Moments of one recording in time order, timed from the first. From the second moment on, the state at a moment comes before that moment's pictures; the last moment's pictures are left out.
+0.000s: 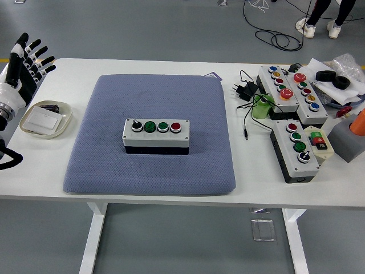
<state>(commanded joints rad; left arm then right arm) -0.56 0.43 -1.27 -0.99 0.69 -0.02 -0.05 0.12 -0.13 1.01 0.18 -1.32 -0.02 -0.34</state>
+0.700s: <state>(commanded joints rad) -0.57 0.44 -1.26 -1.00 0.74 -0.04 -0.06 0.13 -0.13 1.01 0.18 -1.32 -0.02 -0.34</state>
